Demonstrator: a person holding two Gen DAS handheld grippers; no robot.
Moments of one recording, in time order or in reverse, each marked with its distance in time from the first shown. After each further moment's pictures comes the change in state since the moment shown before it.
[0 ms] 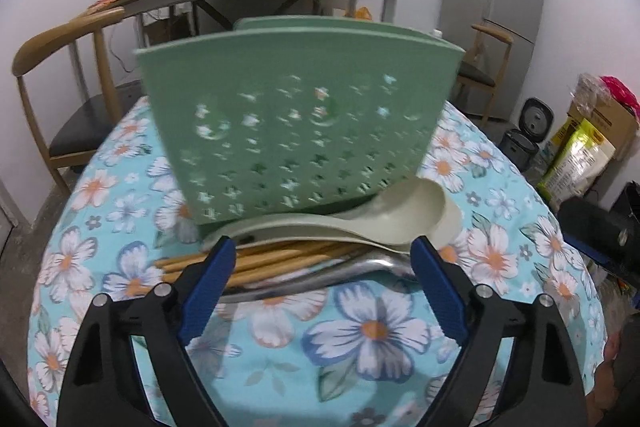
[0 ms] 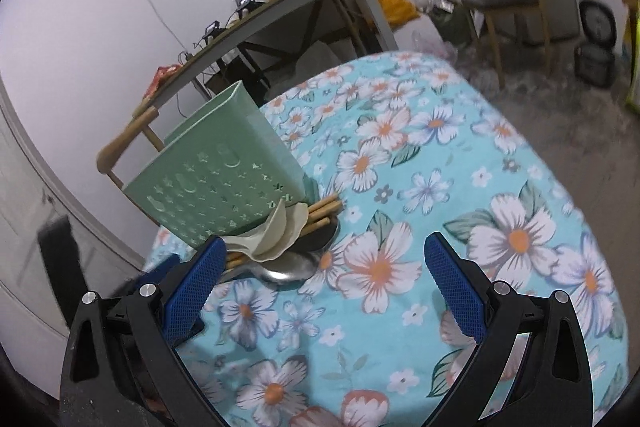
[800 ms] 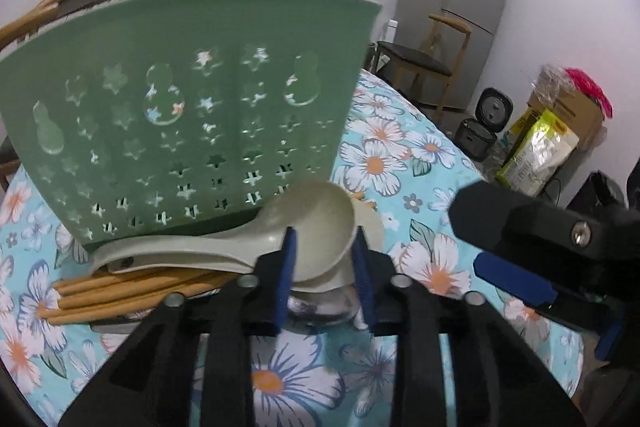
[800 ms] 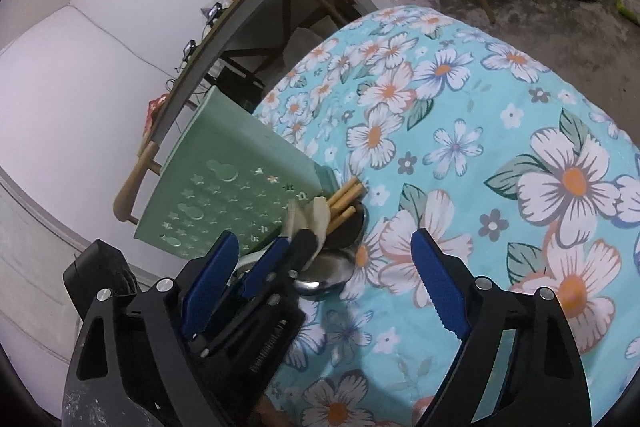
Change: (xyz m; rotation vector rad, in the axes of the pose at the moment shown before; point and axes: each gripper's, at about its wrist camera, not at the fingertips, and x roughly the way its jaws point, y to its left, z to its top) left arm 0.041 -0.042 0.010 0.009 0.028 -0.170; right arm 0.029 -0.006 -0.002 0.246 0.062 0.062
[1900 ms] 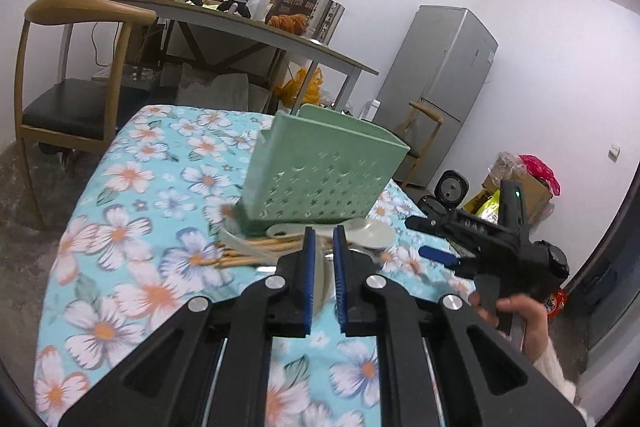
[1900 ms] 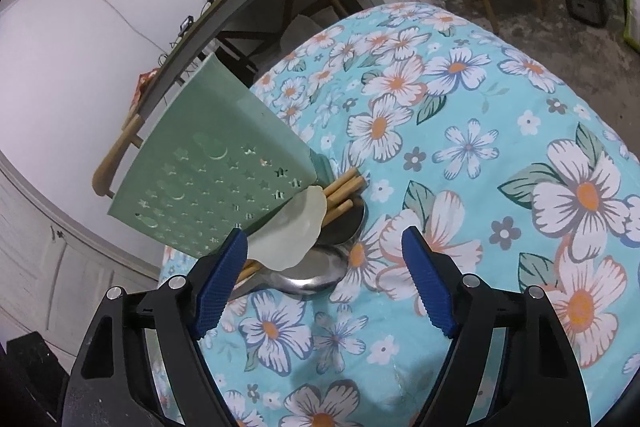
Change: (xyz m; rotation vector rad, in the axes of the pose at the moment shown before) left arm -0.186 0.131 -0.059 -0.153 -0.245 -0.182; right arm 0.019 0.014 -0.005 -0.102 0.027 -0.075
